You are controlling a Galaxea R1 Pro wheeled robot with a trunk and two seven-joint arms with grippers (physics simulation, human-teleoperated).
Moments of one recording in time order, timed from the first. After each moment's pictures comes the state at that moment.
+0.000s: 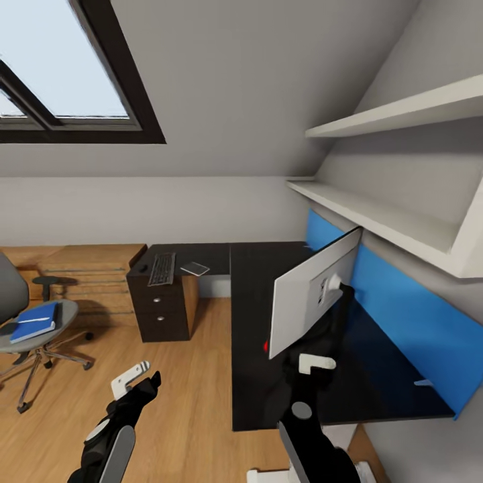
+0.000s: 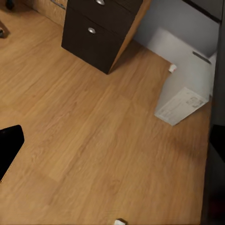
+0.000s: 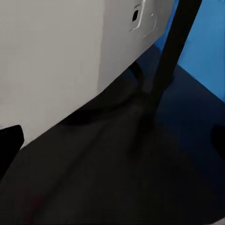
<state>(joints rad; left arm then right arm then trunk) -0.13 -0.08 0.08 -1.42 0.45 0.34 0.39 -0.30 0.17 0.25 -1.10 0.03 0.15 -0.65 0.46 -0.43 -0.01</state>
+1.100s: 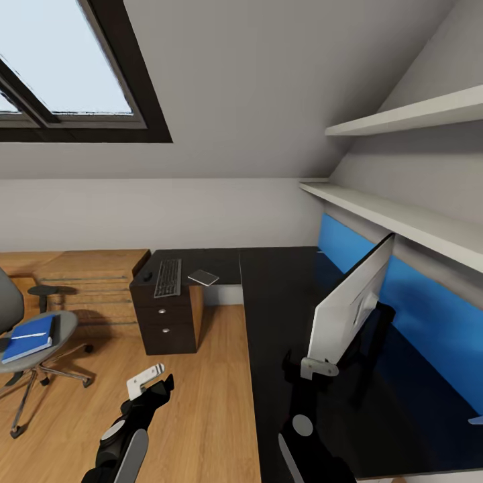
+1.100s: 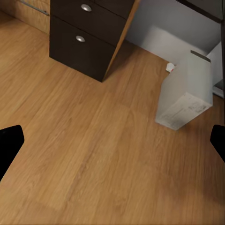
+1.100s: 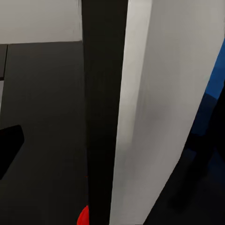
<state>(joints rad) -0.13 -0.09 -0.01 -1.39 0.42 0.34 0.39 -0.30 0.17 0.25 -1.01 0.05 -0.12 -0.66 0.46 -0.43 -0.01</state>
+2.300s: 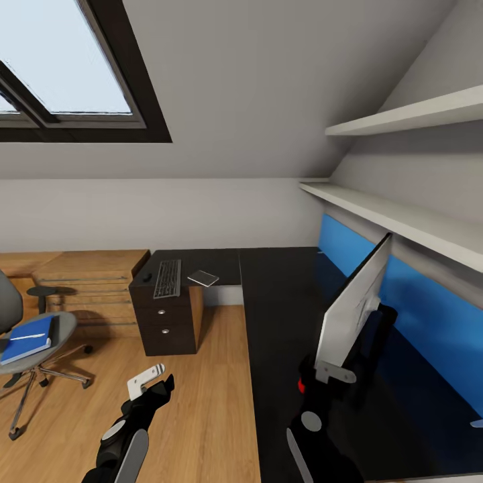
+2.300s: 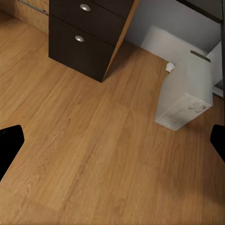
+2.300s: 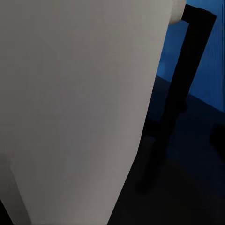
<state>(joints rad) -0.13 -0.09 -0.01 -1.38 0.42 0.34 0.39 -0.30 0.17 0.16 -1.01 0.05 -0.08 -0.76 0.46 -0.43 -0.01</state>
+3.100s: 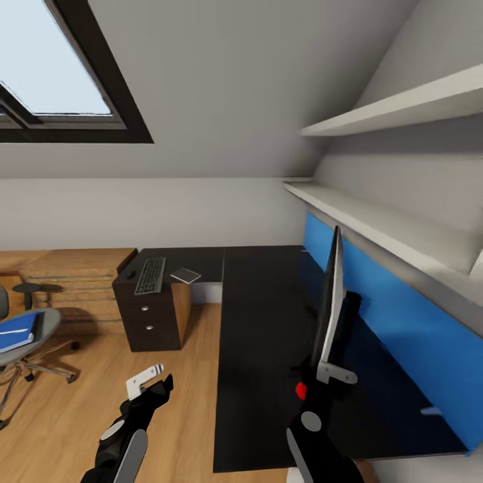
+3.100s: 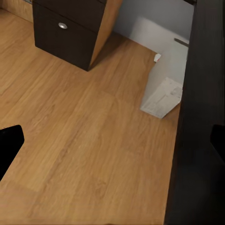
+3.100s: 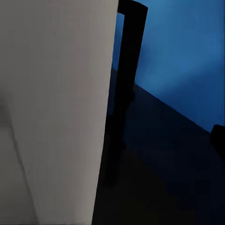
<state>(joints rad) -0.13 -0.08 -0.01 -1.39 0.41 0.34 0.39 -0.30 0.17 0.16 -1.01 0.06 -0.08 -0.78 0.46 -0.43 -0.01</state>
